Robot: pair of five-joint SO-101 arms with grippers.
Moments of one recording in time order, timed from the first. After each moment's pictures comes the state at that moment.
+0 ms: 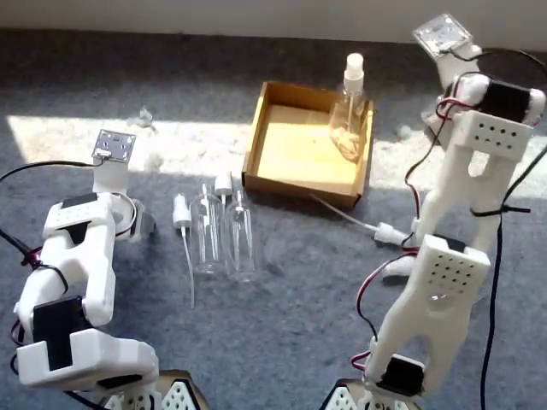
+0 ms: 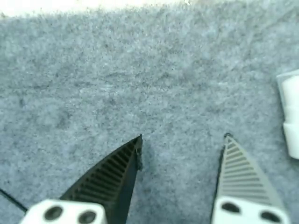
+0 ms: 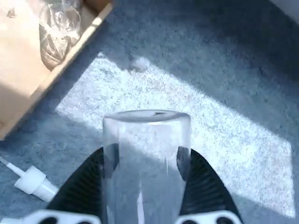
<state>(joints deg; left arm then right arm) -21.7 -1.3 42.9 37.0 -16.6 13.5 43.8 -77.1 100.0 48.5</state>
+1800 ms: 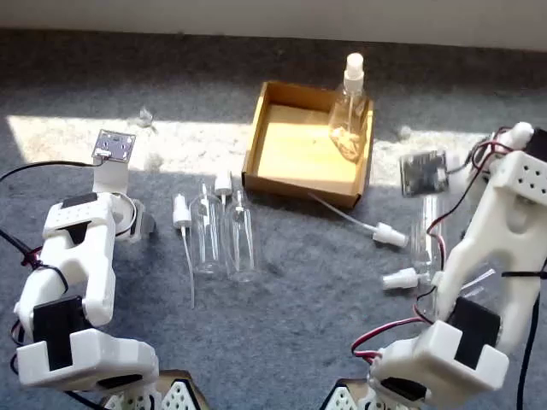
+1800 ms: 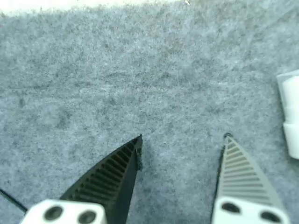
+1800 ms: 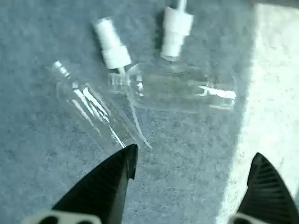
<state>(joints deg) -21.7 -1.3 42.9 37.0 -16.5 22.8 0.5 -9.8 99.6 126.5</state>
